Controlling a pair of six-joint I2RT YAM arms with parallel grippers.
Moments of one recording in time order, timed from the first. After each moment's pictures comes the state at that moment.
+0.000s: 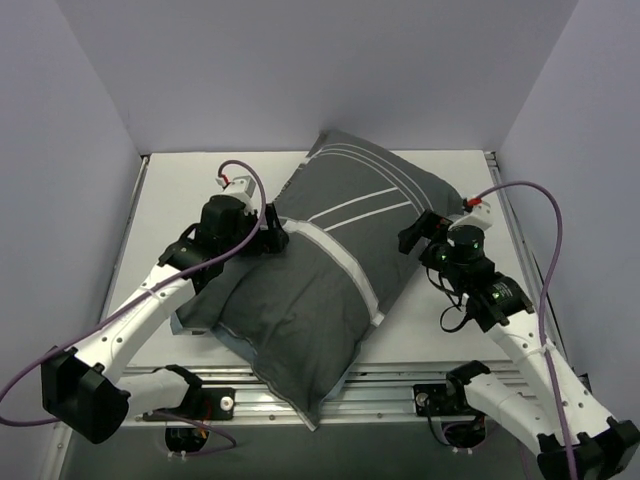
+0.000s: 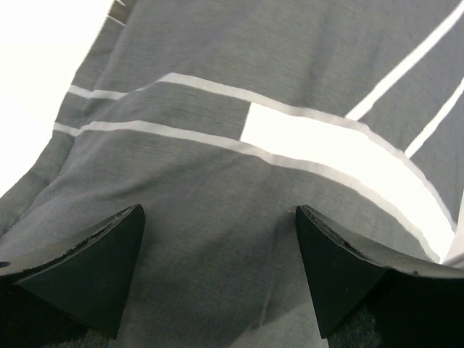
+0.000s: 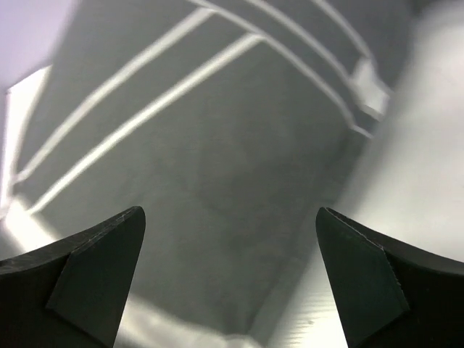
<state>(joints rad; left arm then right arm) -0.52 1.20 1.05 -0.41 -0.05 -0.52 0.43 0.84 0.84 -0.44 0.27 0.66</state>
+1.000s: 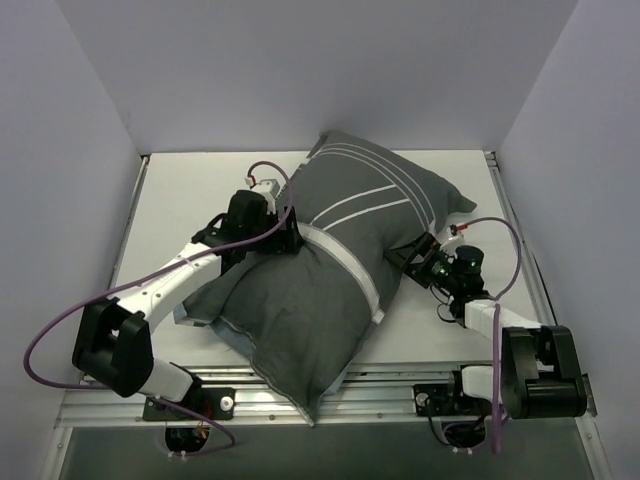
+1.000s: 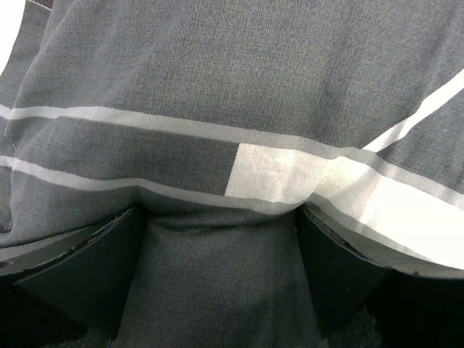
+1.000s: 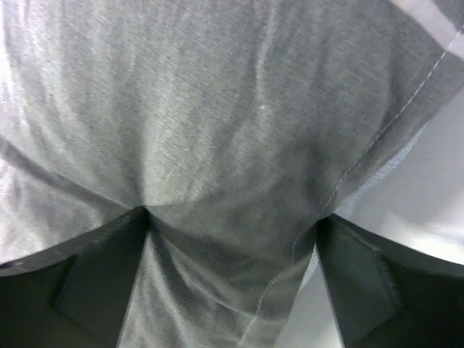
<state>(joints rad) -0.52 1.46 1.07 -0.29 0.06 -0.45 0.02 1.24 0.30 0.54 -0.57 0.85</state>
